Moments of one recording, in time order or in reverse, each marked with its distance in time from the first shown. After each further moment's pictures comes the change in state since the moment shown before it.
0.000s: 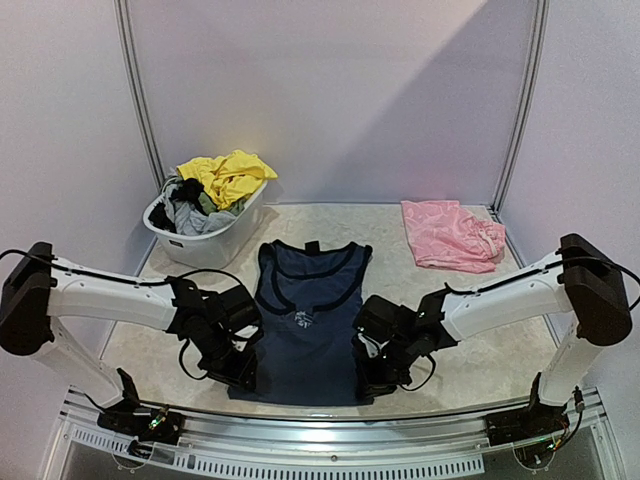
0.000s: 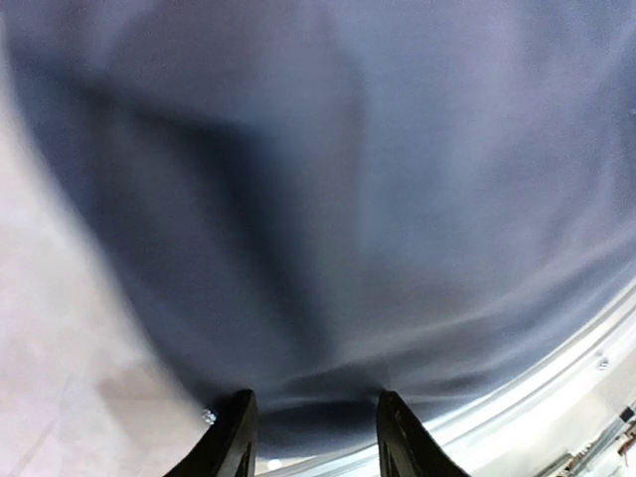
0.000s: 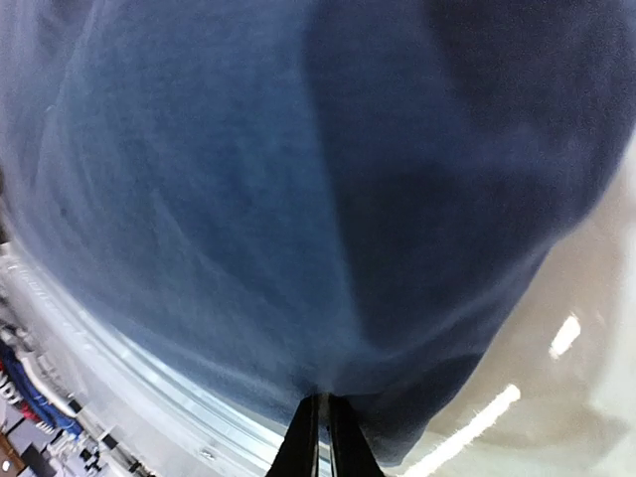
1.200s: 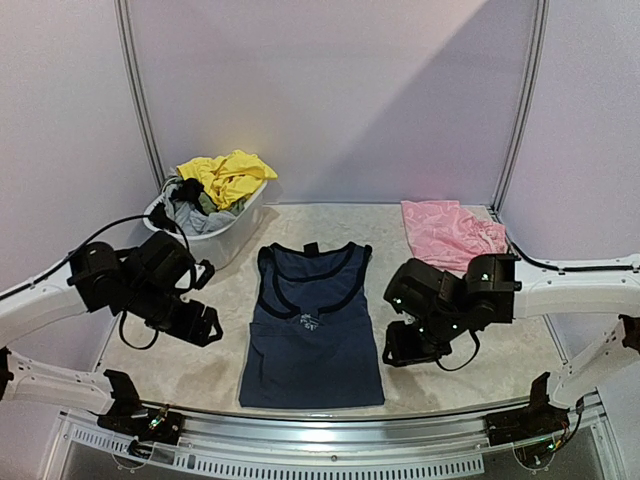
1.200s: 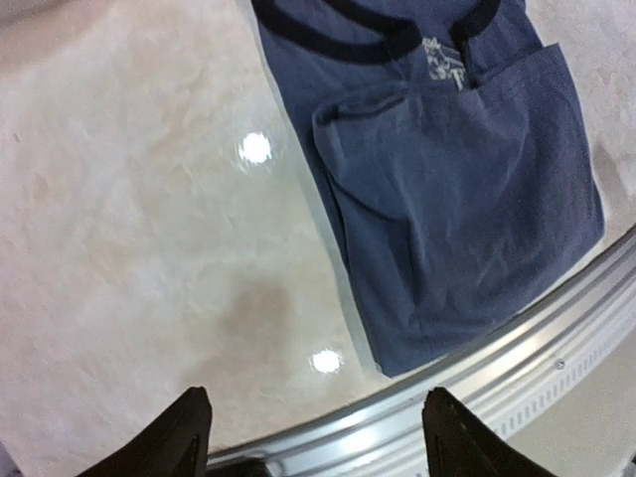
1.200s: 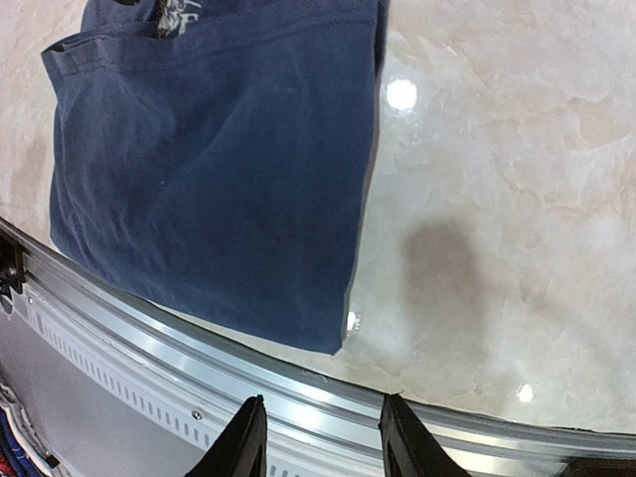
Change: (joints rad) left arm 0.122 -0.464 0.163 -0.336 -0.261 0.121; right arm 0.042 -0.331 0.133 -0.418 0.364 0.023
